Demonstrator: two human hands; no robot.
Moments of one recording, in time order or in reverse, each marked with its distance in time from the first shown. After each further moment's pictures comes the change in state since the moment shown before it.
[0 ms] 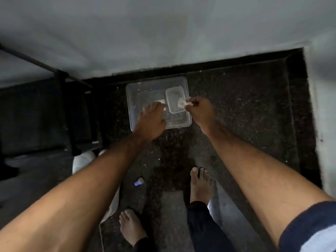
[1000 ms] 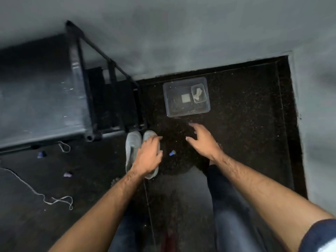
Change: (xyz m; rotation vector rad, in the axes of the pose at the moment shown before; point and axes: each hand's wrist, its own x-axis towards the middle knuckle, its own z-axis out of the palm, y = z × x) left_hand -0.296 -0.053 -0.117 -0.078 -0.118 -0.130; right_hand -0.286 -0.110 0.012 -0.326 -0.330 -0.085
